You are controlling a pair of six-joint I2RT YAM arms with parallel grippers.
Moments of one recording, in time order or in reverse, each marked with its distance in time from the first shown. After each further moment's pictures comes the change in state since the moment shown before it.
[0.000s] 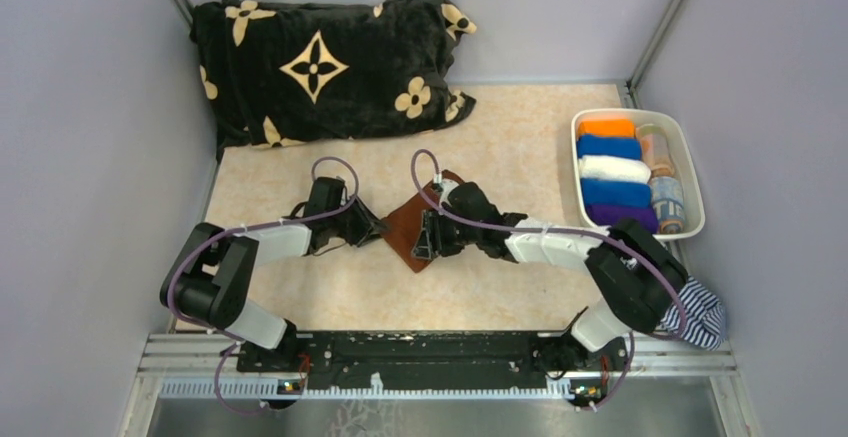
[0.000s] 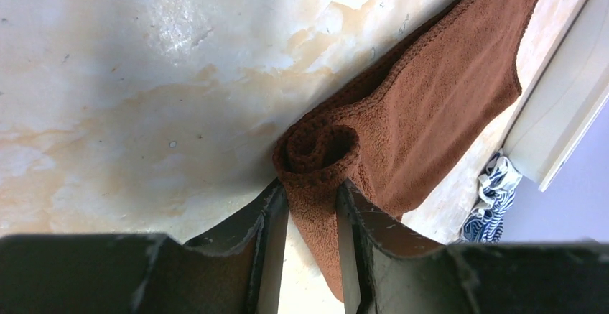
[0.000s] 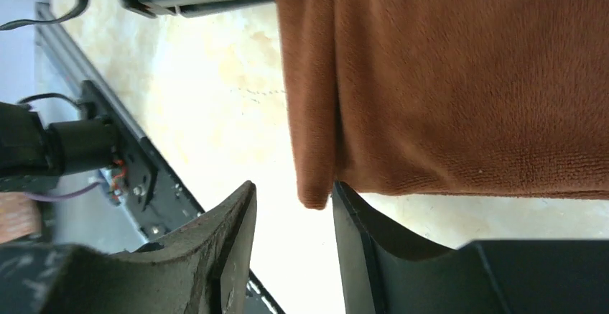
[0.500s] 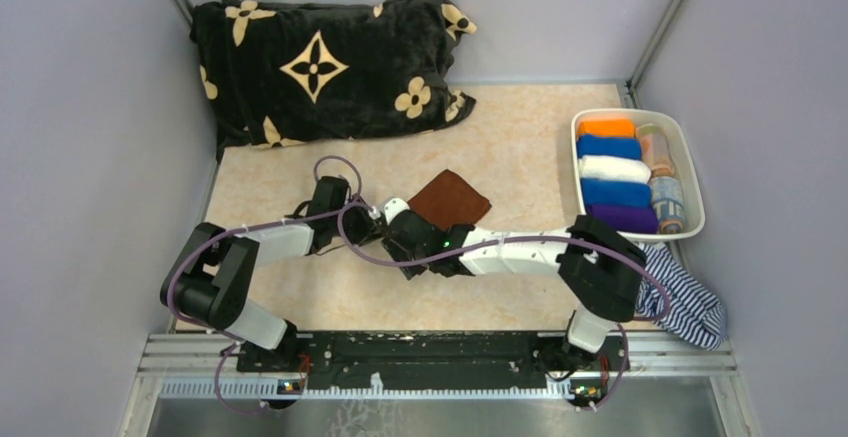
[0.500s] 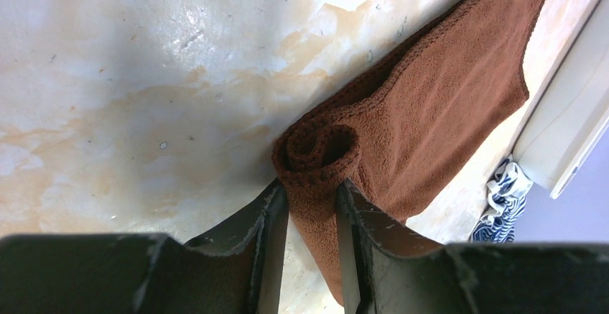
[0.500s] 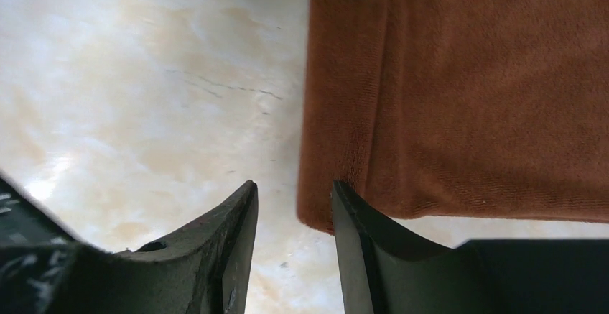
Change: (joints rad) left arm -0.029 -0.001 0.016 -0.018 -0.050 0.000; right arm 0.353 0.096 0.315 -0.361 0.555 -0.362
